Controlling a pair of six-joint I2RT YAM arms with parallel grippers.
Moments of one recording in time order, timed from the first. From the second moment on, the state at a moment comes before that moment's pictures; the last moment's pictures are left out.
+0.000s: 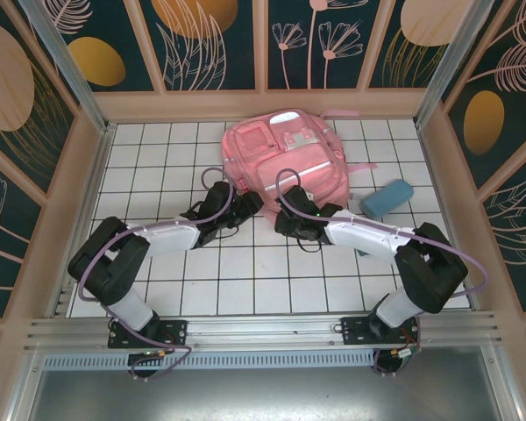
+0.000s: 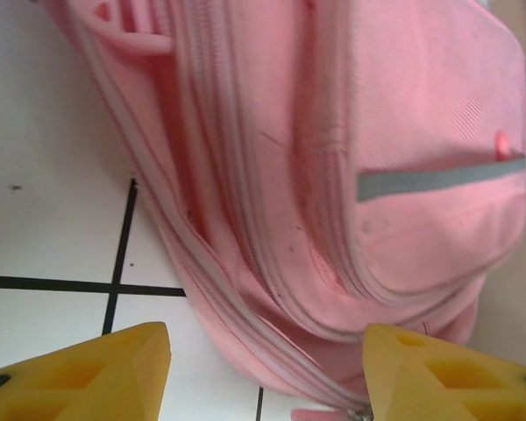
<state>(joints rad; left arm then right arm) -0.64 1.66 0.78 0.27 0.10 -1.16 0.80 1.53 0.93 -0.41 0.15 0.88</state>
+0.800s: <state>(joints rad) -0.61 1.87 0.83 0.42 0.21 -1.36 0.80 1.62 0.97 -0.40 0.22 0.94</state>
